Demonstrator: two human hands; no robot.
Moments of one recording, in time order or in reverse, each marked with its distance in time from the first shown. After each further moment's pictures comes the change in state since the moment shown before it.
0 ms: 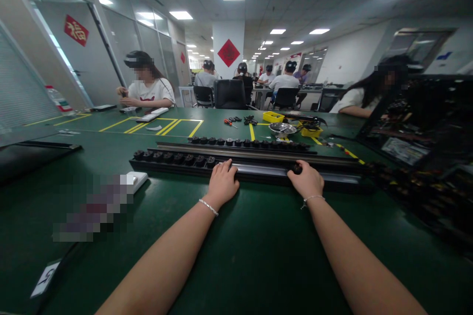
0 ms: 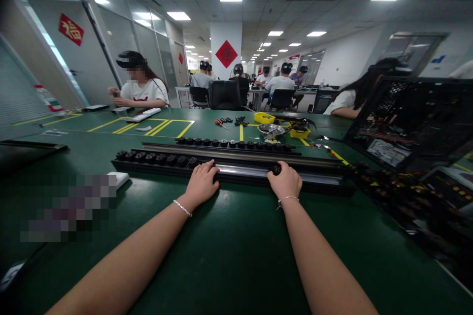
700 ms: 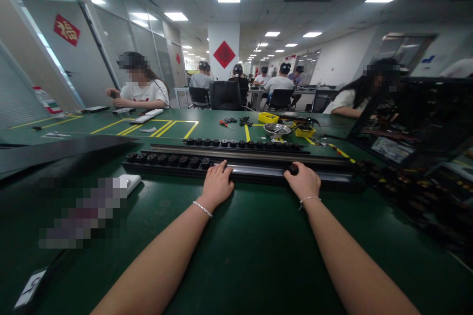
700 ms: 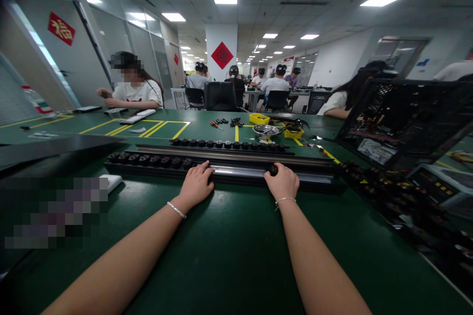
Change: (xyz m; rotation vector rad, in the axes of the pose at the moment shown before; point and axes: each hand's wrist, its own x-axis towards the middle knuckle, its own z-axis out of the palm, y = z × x) left_hand -0.001 -0.002 0.001 0.031 0.024 0.025; right_hand 0.000 0.008 -0.003 -0.016 0.008 -0.029
